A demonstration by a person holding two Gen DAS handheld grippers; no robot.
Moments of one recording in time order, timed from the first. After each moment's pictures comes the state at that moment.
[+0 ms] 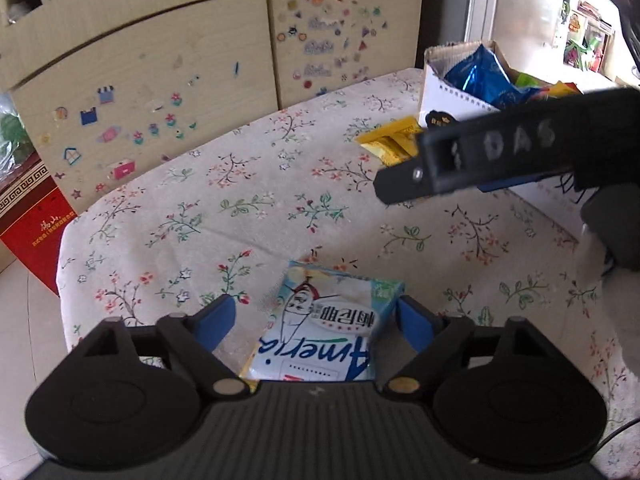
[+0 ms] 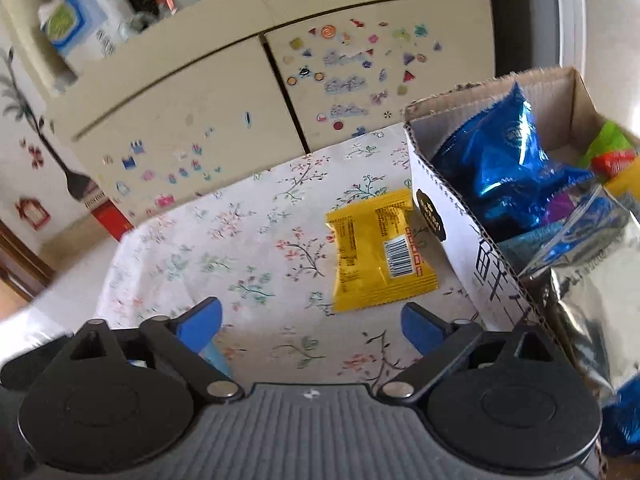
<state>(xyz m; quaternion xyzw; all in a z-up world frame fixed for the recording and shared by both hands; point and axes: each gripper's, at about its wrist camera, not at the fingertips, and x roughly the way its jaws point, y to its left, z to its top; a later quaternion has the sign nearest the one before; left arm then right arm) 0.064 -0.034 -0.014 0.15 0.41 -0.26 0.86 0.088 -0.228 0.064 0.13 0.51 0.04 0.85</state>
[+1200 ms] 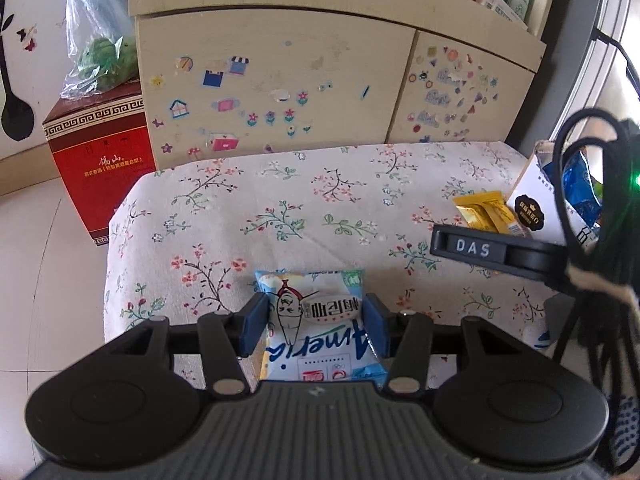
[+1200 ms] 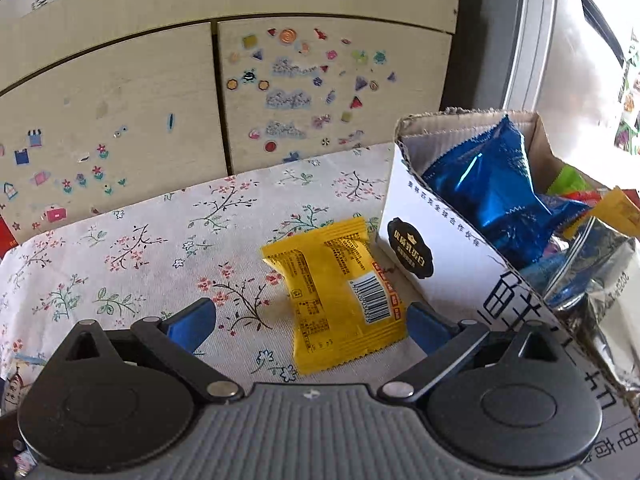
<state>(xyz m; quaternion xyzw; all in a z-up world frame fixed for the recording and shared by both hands) 0.092 0.023 -0.001 0.01 0.41 -0.16 0.90 0.116 -0.190 0.028 0.03 0.47 -0.12 0.87</state>
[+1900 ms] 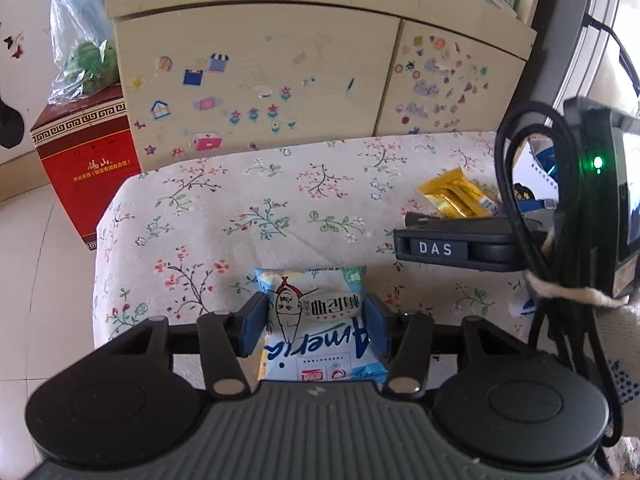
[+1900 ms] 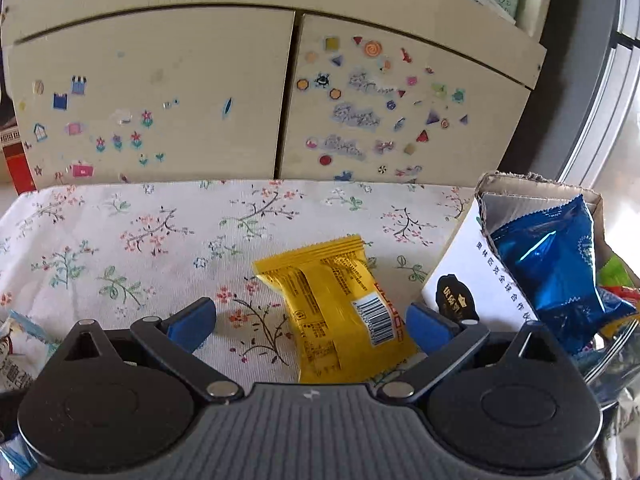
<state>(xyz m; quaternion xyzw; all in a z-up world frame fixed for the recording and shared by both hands) 0.095 0.012 -0.006 0.02 0.42 -0.17 0.89 0.141 -0.178 0.021 -0.07 0.47 -0.04 0.88</state>
